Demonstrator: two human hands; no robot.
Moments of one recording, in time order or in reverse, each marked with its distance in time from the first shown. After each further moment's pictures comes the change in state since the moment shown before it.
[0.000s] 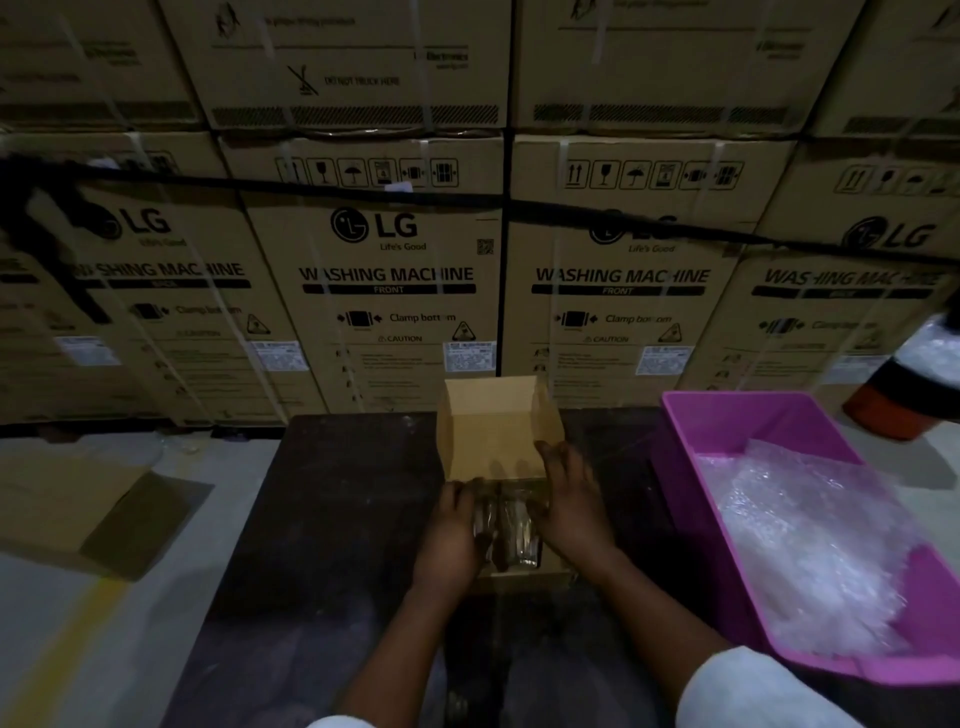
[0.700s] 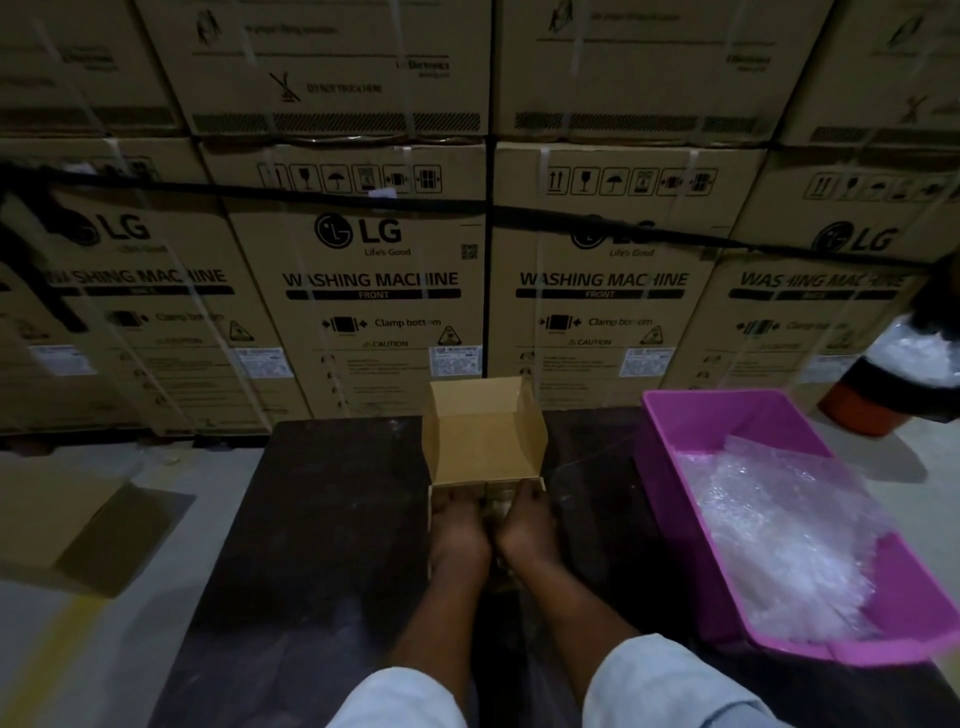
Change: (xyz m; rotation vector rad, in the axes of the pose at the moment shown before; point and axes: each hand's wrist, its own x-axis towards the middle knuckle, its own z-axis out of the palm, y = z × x) left_hand 0.024 0.039 0.012 0.147 -0.094 -0.343; right_hand 0.000 -0.032 0.049 0.113 -0.116 0.551
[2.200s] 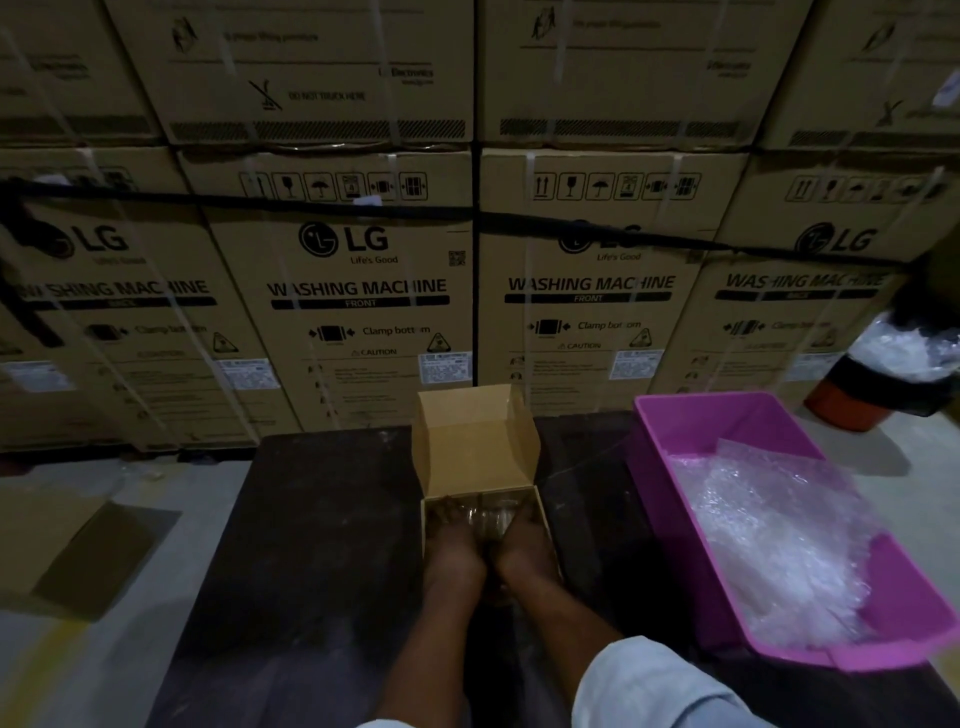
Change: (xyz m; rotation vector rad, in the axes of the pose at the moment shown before) left_hand -0.012 -0.005 -0.001 -0.290 -0.090 -0.091; right_hand 0.024 0.013 0.034 0.193 -0.017 0.224
